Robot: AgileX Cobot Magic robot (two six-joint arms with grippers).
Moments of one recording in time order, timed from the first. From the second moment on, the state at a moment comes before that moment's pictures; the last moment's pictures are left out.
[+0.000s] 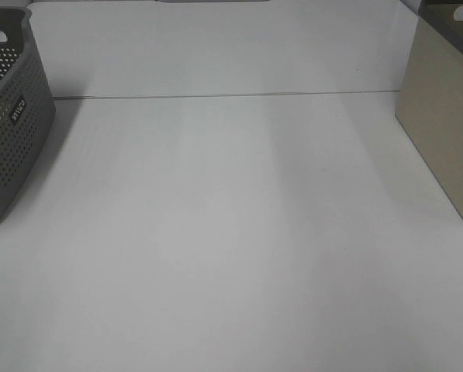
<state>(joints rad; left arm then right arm) 0.02 0.00 -0.50 -0.06 1.05 0.04 -0.01 1.96 -2.46 0.19 1.22 -0.20</state>
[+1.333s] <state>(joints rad) 0.02 0.00 -0.50 -0.06 1.05 0.04 -0.22 1.93 -2.00 0.18 1.22 -0.10</state>
